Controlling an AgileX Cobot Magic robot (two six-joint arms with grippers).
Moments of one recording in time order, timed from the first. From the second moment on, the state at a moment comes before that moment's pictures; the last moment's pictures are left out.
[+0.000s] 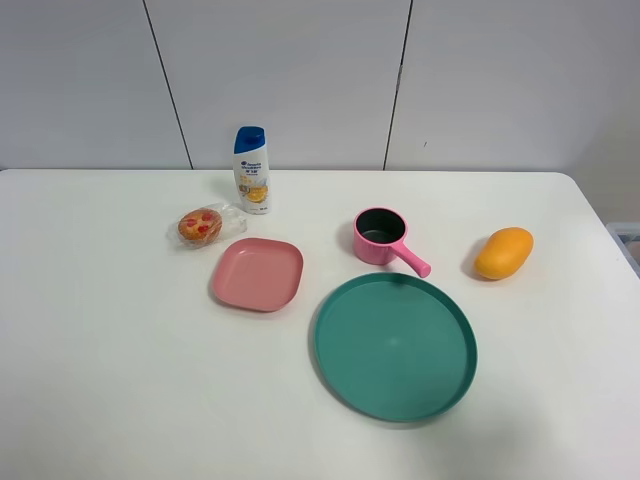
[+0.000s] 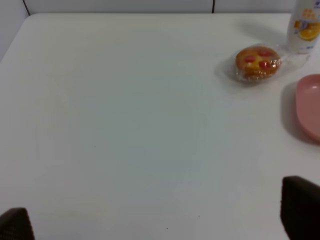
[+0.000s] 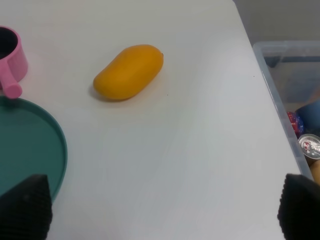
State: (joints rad) left arm 0.14 -0.01 -0.51 0.00 1.05 0.00; right arm -0.11 0.00 -0.50 0.03 1.07 -0.08
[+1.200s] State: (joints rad) left arm 0.14 -0.01 -0.51 0.00 1.05 0.00; right arm -0.11 0.00 -0.50 0.03 1.07 -0.08
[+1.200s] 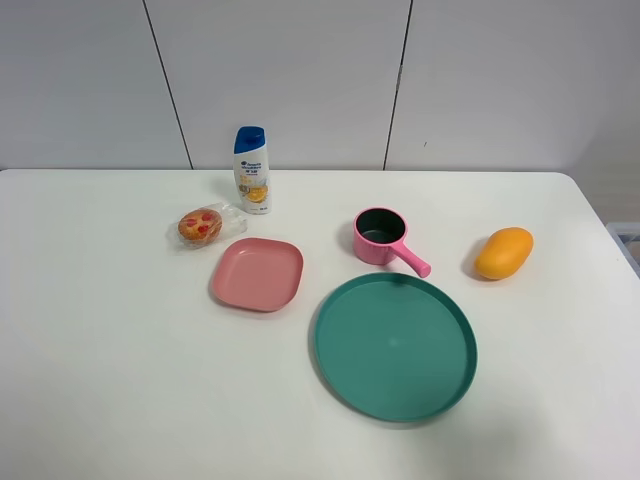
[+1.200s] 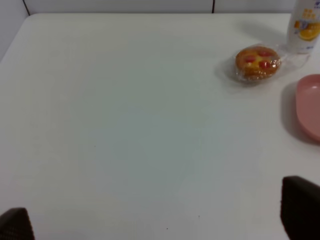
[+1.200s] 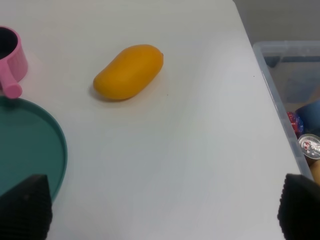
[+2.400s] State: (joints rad) left arm 0.14 0.87 -0.99 -0.42 0.90 0.48; right arm -0.11 0.00 -0.50 0.03 1.07 -0.08
